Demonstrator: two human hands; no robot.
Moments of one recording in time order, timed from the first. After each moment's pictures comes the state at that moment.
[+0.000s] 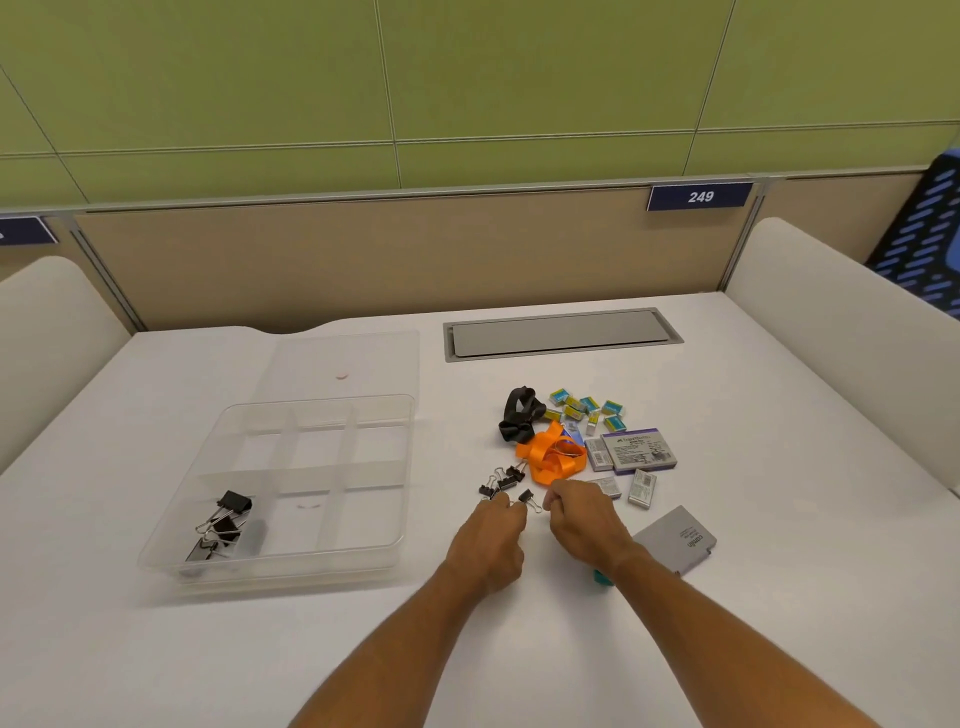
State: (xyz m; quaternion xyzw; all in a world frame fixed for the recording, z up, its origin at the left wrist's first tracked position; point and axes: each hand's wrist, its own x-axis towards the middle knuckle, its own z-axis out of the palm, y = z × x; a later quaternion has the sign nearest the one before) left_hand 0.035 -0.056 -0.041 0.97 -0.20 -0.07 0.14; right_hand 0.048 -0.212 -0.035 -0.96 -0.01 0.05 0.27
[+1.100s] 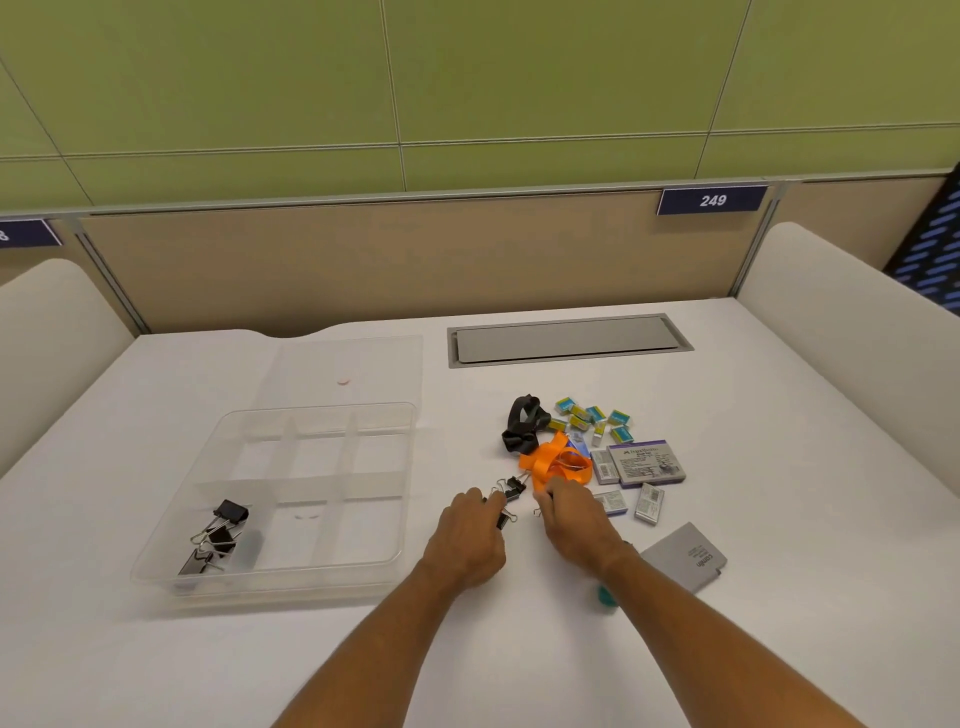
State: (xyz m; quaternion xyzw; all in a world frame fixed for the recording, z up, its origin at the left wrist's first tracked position) left_hand 0.058 -0.037 -0.043 0.98 -0.15 -0.06 0.15; right_hand 0.069 -0.202 -0.039 -0.96 -0.01 0.06 0.28
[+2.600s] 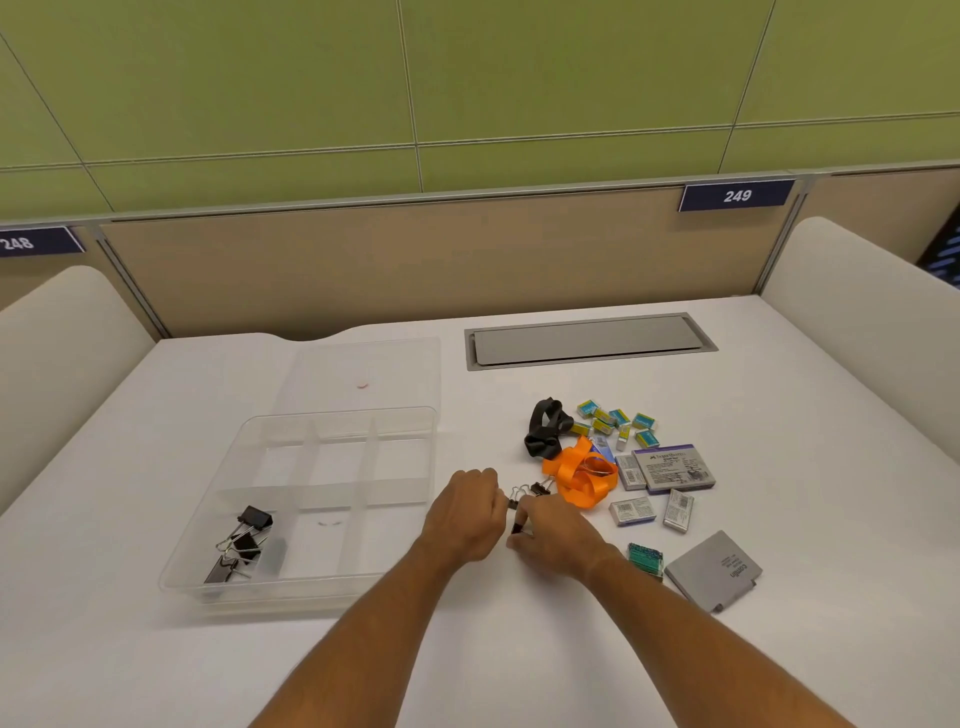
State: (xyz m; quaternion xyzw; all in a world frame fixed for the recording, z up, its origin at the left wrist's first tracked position) left_hand 0.086 -0.007 -0.021 0.96 -0.13 -0.01 0.23; right_hand 0.080 -0.154 -0.036 -0.96 -0.09 0.16 0.21
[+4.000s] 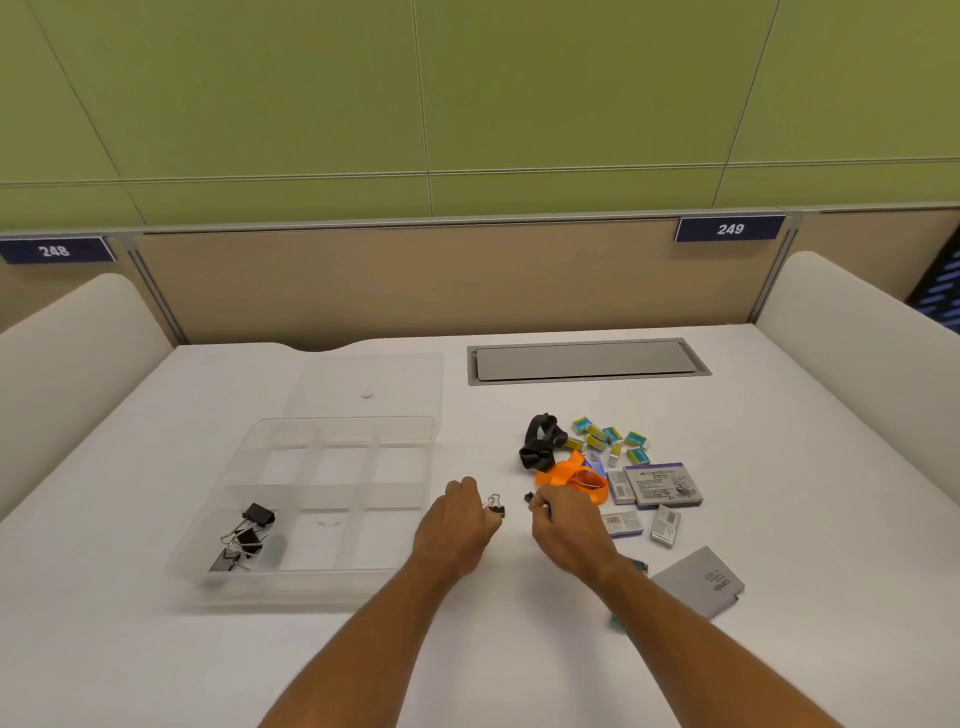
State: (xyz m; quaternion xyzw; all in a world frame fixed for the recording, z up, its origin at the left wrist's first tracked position) left_hand 0.066 -0.014 -0.016 0.98 -0.02 -0.03 0.21; right_hand 0.064 -0.175 -0.017 -0.94 -0.04 -0.02 0.35
